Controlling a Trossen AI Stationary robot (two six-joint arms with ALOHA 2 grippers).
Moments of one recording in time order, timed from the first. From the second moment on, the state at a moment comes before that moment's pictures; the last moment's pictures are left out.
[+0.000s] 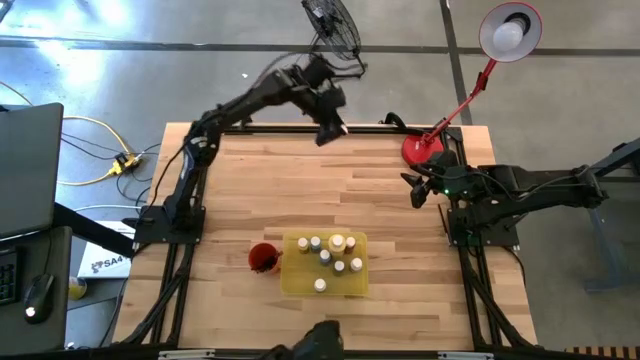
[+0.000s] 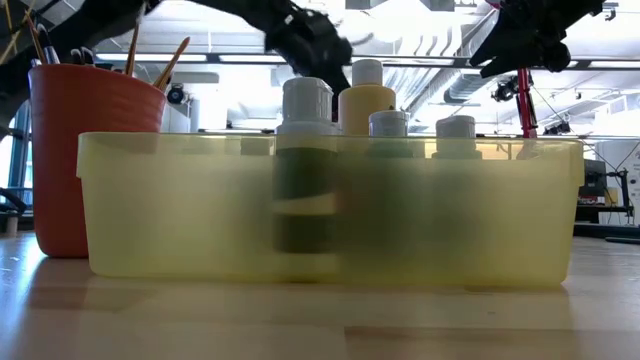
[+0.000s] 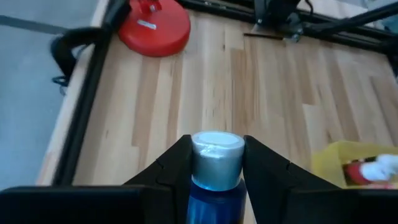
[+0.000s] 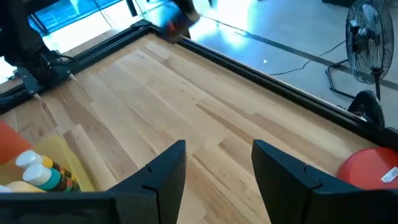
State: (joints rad) left arm 0.59 2.13 2.27 -0.98 0.52 0.28; right arm 0.06 0.73 0.78 -0.65 0.60 0.60
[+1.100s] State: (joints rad) left arm 0.15 1.30 1.36 -0.46 -0.01 -0.09; right arm 0.06 0.73 0.78 -0.64 0.68 0.60
